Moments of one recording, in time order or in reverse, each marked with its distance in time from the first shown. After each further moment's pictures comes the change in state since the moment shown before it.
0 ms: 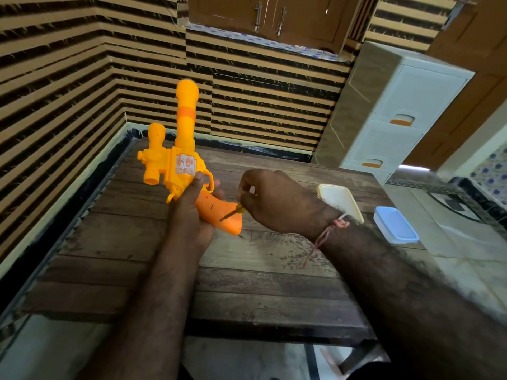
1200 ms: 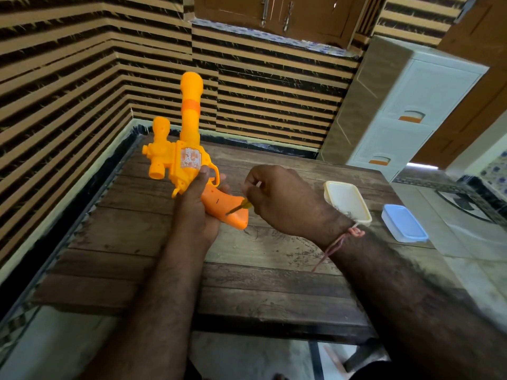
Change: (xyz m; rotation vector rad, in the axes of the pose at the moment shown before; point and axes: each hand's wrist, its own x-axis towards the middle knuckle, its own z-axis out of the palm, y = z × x) left_hand -0.005 0.004 0.004 -0.042 0.022 0.006; right_hand -0.005 0.000 0.008 0.113 0.096 0.025
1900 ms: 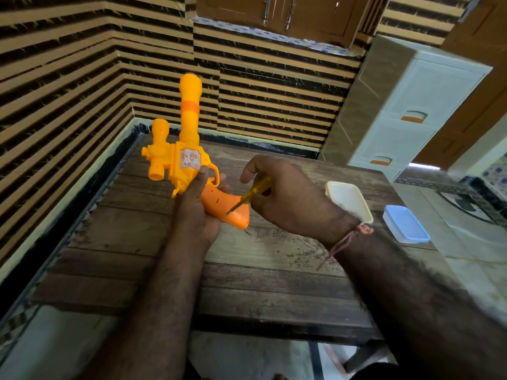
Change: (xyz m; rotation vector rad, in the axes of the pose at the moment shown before) left_hand 0.003 -0.001 -0.002 -0.009 0.005 -0.012; right_hand 0.000 0.000 -0.007 0.052 0.002 -0.036
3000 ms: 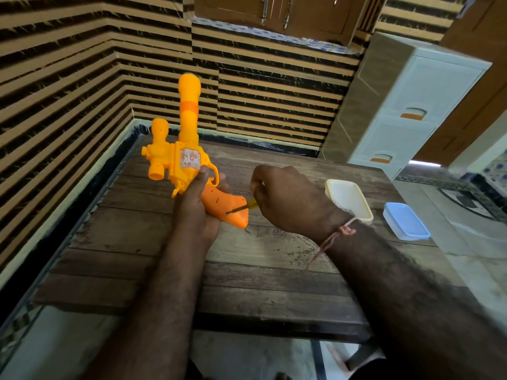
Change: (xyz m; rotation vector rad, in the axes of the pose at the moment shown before) left_hand -0.006 0.002 0.005 -0.040 0.013 -0.002; right_hand 0.002 0.006 0.006 -0.281 -0.003 0.029
